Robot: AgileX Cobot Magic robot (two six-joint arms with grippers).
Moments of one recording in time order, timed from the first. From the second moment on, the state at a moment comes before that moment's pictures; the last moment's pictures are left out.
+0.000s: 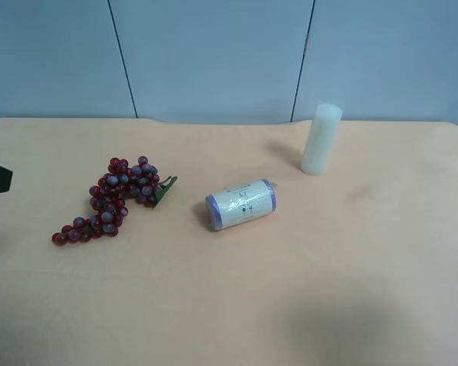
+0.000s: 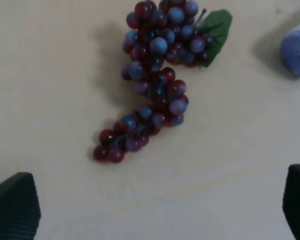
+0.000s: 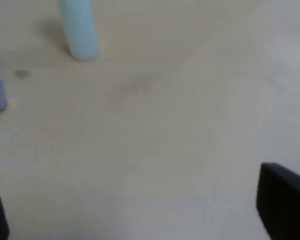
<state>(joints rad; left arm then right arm) 0.06 0.77 -0.63 -0.31 0.79 0.42 0.03 0.00 -0.49 0.02 1.07 0.05</state>
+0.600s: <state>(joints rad) -0.10 1.32 -0.64 -0.34 0.38 0.48 0.03 0.00 -0.49 0.02 1.07 0.05</state>
